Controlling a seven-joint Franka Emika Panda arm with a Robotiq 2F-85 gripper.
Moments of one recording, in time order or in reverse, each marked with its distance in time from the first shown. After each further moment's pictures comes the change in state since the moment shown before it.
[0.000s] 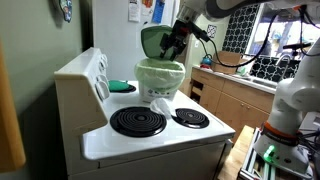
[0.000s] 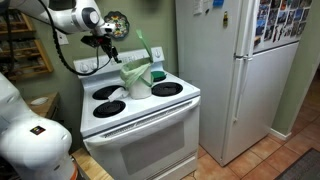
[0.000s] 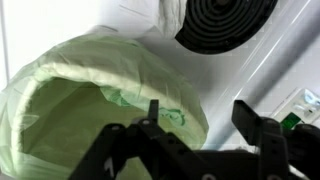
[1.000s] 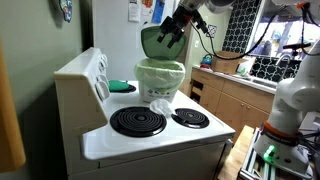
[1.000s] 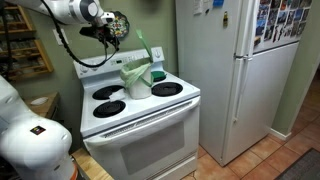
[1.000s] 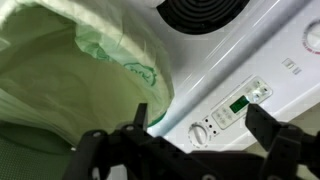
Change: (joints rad) arm 0.003 -0.019 -0.028 0.063 0.090 0.036 -0.300
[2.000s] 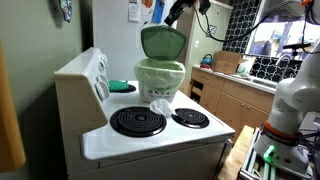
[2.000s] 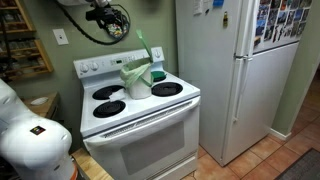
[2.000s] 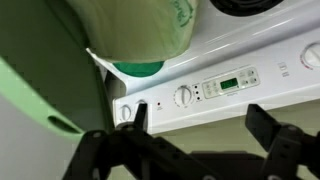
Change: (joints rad) arm -0.003 -0.031 -0.082 0.145 -0.026 -0.067 -0.513
